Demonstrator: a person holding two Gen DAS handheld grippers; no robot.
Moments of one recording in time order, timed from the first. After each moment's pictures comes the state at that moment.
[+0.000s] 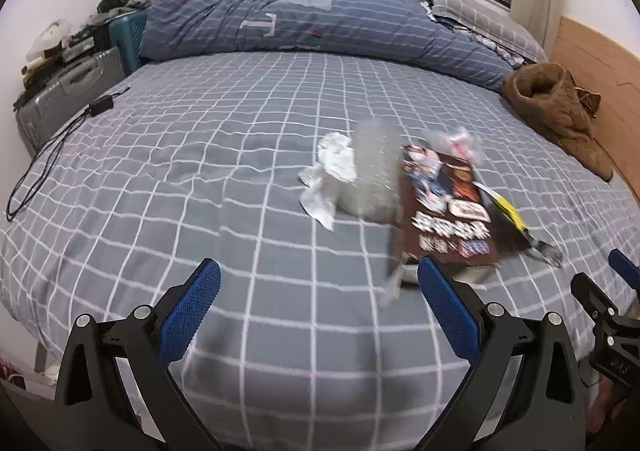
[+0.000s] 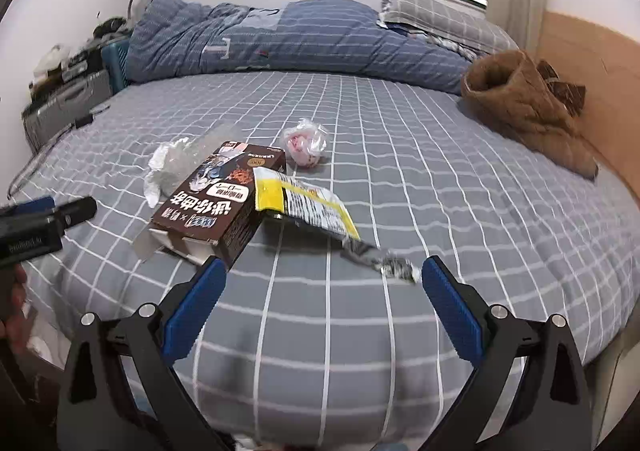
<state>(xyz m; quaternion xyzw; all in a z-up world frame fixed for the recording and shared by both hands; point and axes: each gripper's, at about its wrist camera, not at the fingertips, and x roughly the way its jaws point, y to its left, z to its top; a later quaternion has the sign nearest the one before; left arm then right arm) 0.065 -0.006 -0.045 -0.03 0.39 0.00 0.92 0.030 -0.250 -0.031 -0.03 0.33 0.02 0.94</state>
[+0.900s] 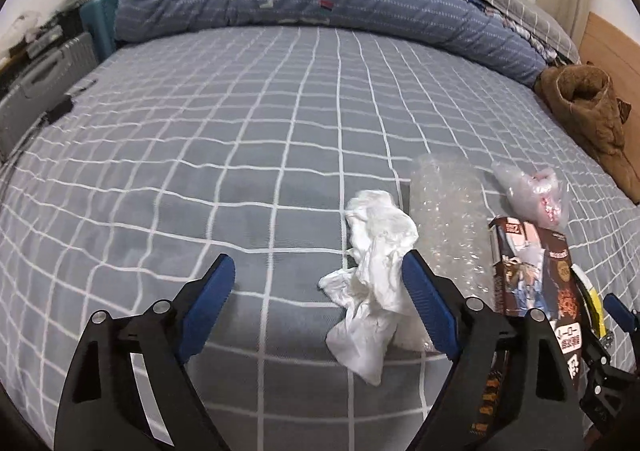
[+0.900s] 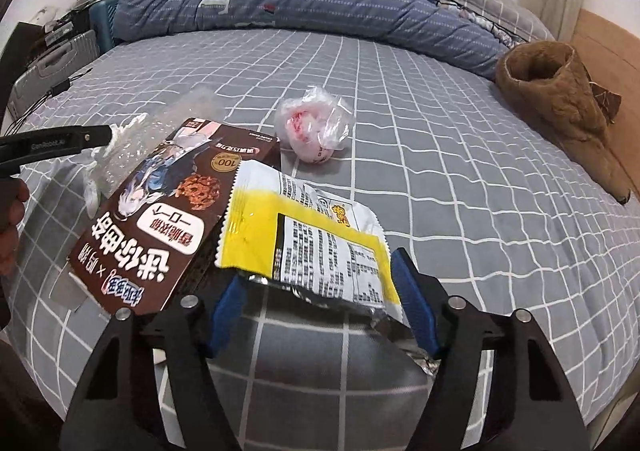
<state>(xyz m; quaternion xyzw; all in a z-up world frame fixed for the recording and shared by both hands) 0.226 0.017 -0.089 -0.03 0.44 0.00 0.90 0.144 -0.231 -0.077 -0.06 0.40 0.03 0.92</state>
